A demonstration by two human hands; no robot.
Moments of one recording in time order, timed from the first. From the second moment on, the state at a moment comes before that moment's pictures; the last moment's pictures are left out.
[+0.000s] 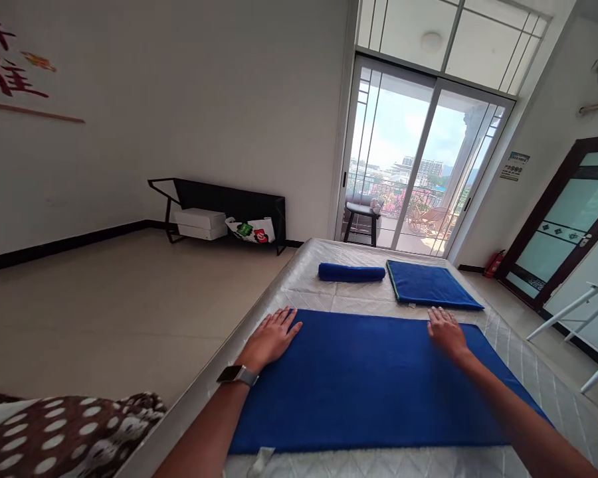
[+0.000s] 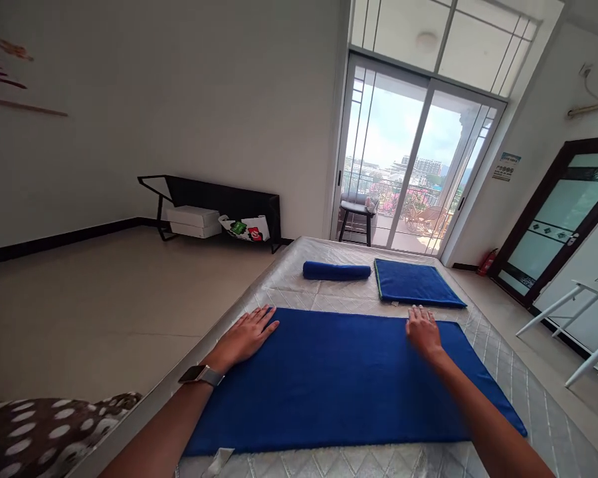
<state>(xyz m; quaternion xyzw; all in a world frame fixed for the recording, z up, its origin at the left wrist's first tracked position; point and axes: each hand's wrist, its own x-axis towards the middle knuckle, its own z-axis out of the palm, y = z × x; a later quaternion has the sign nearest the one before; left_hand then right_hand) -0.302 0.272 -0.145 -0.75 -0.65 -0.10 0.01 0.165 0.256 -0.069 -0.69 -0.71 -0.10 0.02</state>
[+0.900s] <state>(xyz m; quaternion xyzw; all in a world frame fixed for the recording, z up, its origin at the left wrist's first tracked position) -0.327 0.290 -0.180 -0.77 -0.63 -0.08 0.03 0.303 0.250 -0.105 -0.78 -0.62 0.01 0.01</state>
